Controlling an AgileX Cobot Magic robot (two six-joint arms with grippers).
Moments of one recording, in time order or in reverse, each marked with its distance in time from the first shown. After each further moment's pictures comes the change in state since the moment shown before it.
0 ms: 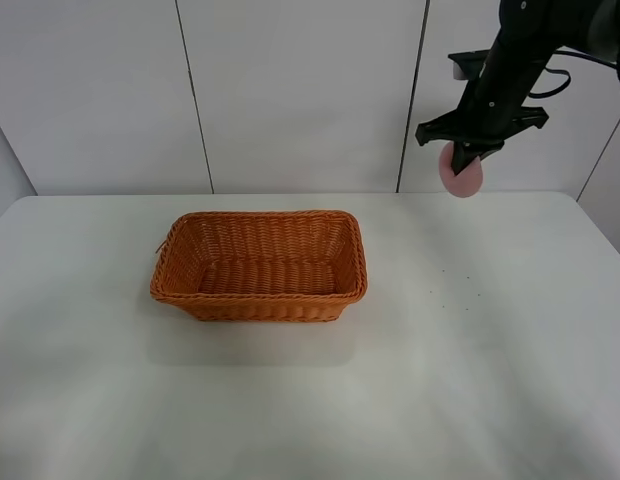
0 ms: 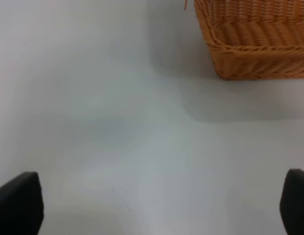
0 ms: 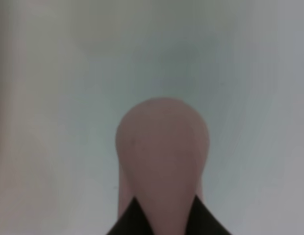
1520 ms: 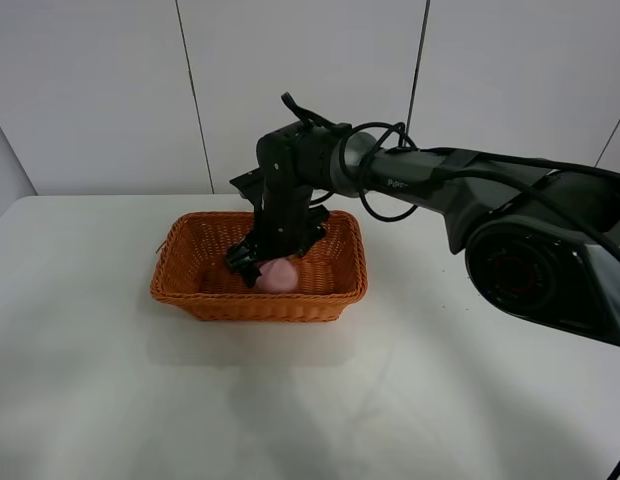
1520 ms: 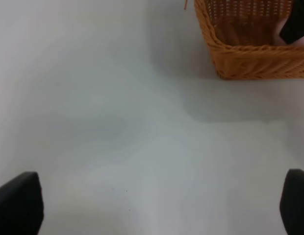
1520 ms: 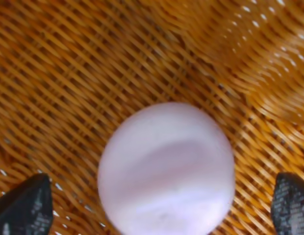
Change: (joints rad) left arm 0.000 0.000 0.000 0.000 0.000 0.000; right arm 0.489 0.344 -0.079 0.030 -0.221 0.019
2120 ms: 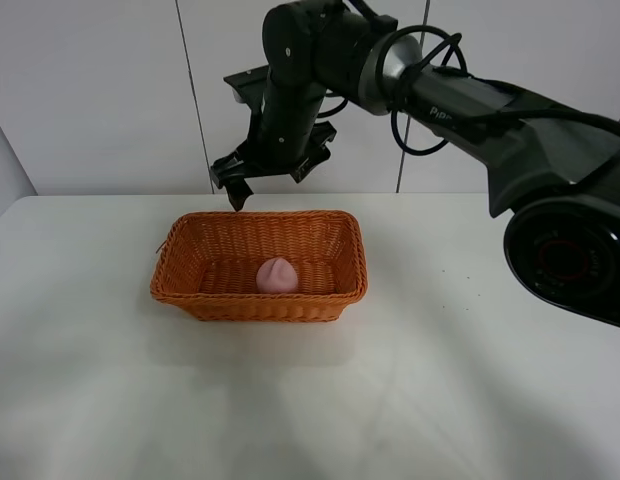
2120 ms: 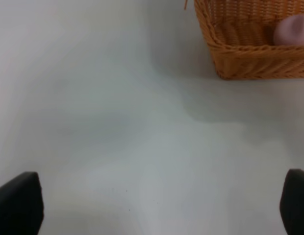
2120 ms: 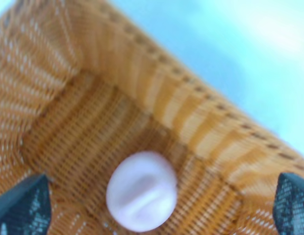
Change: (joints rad) left arm 0.000 0.000 0.000 0.000 0.000 0.000; right arm -0.011 -0.096 -0.289 -0.025 0.204 0.000
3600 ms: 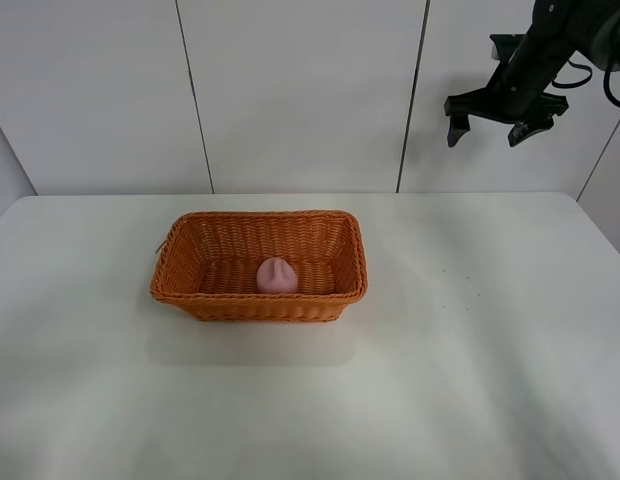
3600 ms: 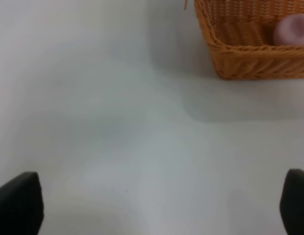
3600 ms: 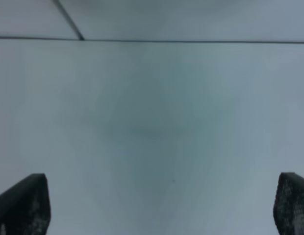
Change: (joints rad) left arm 0.000 0.000 0.000 0.000 0.000 0.000; right arm -0.644 -0.008 -0.004 0.048 0.013 -0.005
